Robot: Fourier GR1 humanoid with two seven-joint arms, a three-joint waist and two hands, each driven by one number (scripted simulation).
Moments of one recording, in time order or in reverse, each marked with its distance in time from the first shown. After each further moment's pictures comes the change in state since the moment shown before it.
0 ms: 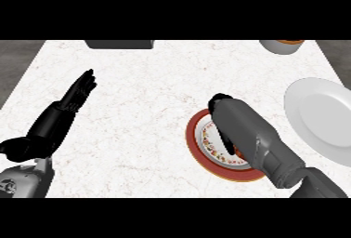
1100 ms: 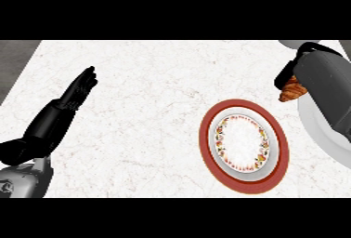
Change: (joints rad) left arm -0.013 0.000 0.001 -0.034 -0.001 -0.023 0.001; right arm -0.149 -0.405 -0.159 0.105 0.151 -0.756 0.293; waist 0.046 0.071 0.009
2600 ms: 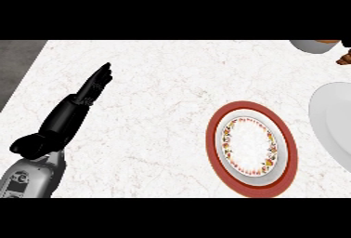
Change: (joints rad) left arm -0.063 -0.036 -0.046 0.025 -0.026 -0.008 0.007; right arm -0.153 -0.152 0.161 0.209 0.245 -0.552 0.147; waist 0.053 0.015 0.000
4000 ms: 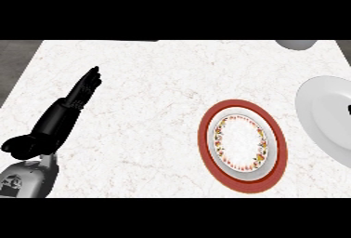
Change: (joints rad) left arm 0.046 0.009 0.048 0.017 0.006 0.001 -0.016; right arm 0.407 -0.025 -0.168 0.000 -0.155 -0.417 -0.025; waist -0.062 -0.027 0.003
